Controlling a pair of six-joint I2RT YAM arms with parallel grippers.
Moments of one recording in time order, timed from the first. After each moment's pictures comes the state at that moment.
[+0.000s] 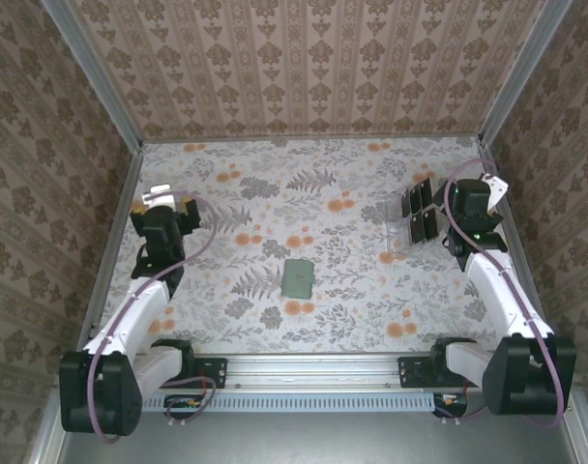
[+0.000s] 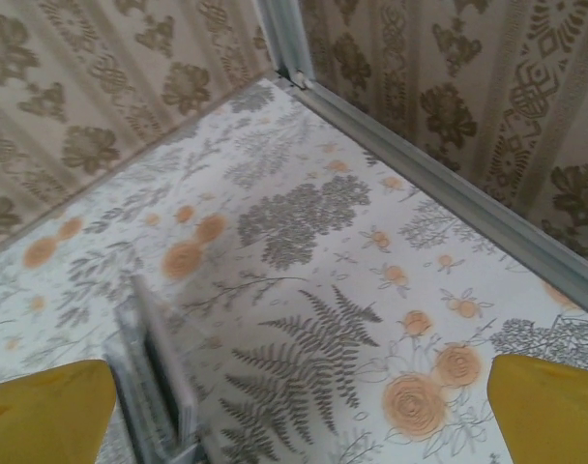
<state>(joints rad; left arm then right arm) -0.10 1.02 0.53 0.19 -0.37 -0.02 -0.09 1.14 0.79 -0.21 0.42 0.49</state>
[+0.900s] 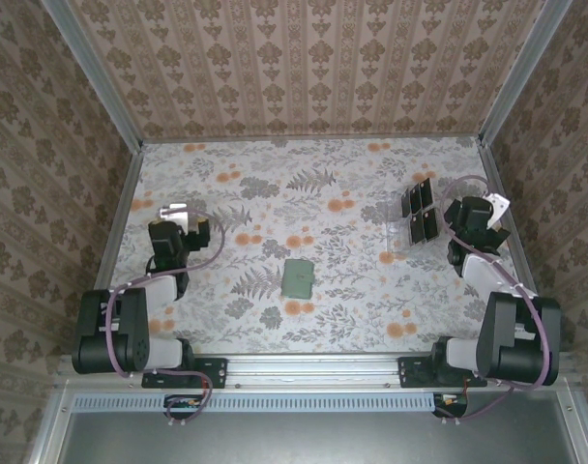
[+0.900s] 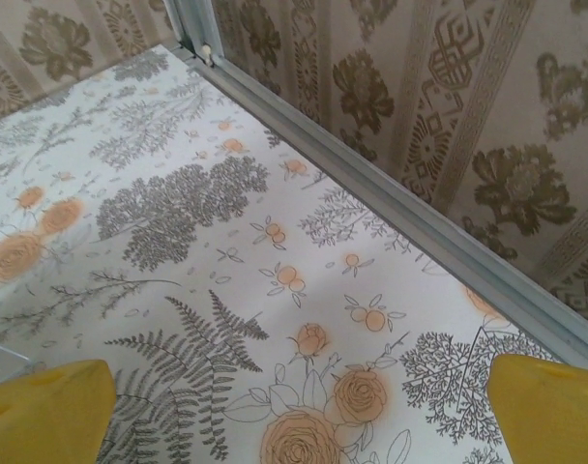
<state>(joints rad) -0.03 1.35 0.36 0.64 -0.11 0.10 -0.21 1.30 0.58 0.16 0.45 0.34</state>
